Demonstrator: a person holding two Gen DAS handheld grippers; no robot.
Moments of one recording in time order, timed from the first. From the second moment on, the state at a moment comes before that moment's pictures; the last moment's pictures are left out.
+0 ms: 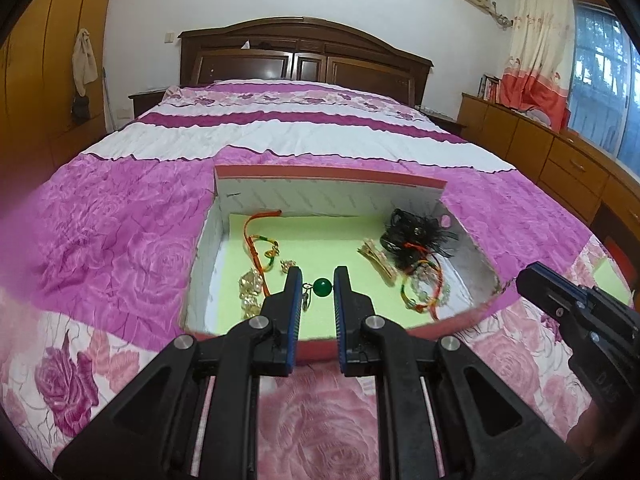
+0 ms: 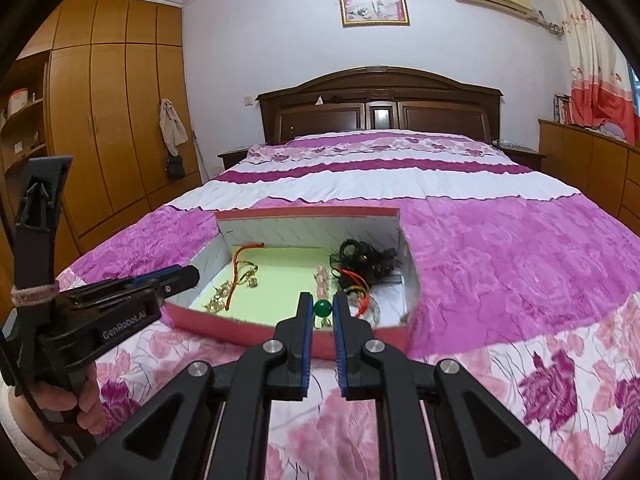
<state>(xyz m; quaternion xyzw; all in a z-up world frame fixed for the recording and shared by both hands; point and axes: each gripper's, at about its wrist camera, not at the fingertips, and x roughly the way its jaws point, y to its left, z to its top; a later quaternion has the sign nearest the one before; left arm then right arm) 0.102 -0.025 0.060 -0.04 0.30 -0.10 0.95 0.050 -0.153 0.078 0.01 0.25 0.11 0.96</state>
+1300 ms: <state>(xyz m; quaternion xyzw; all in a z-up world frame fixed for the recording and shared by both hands) 0.159 -0.011 0.014 -0.06 0.35 -0.05 0.94 0.144 -0.156 0.021 0.02 0.32 0.06 0.95</state>
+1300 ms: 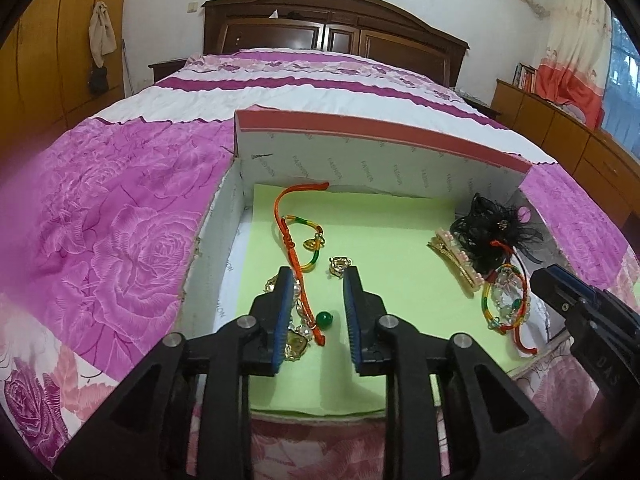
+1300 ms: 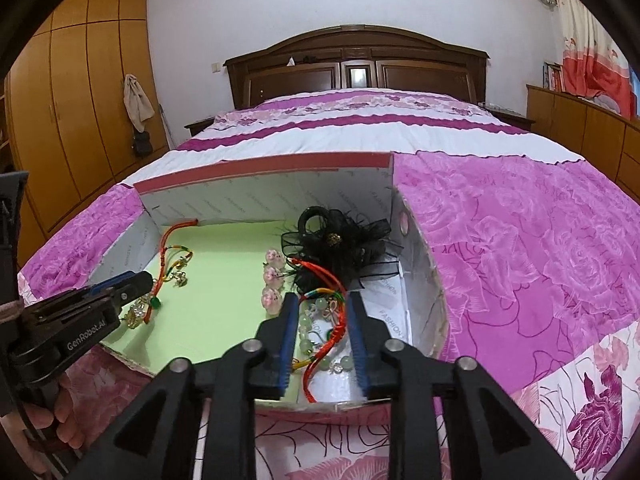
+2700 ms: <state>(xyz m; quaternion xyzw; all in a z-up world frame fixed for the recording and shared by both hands) 0.048 -0.007 0.035 -0.05 0.33 -0.06 0.94 0.022 -0.167 0.056 0.05 0.28 0.08 0.96</state>
